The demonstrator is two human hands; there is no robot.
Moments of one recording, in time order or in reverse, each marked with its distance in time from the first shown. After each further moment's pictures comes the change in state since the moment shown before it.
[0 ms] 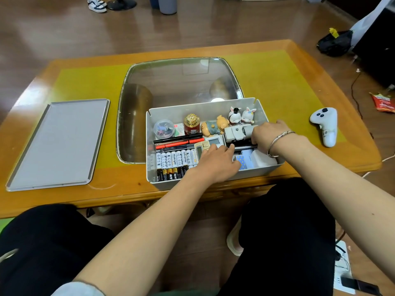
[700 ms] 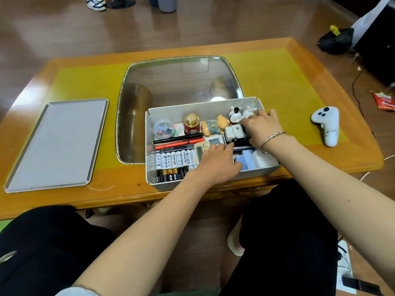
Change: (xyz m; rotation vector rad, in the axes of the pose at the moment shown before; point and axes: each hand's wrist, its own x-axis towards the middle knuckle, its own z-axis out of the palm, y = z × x) left_hand 0.002 0.000 0.004 -0.071 0.065 -0.002; right_hand 0.026 -0.005 0.013 0.048 0.268 0.003
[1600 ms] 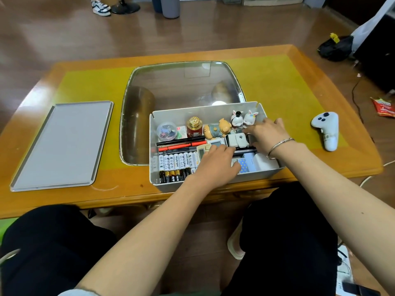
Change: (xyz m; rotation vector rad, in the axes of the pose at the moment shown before) left_hand -0.010 -0.003 -0.002 -0.036 0.136 0.055; right_hand -0.012 0.008 0.001 0.115 -0.013 -0.009
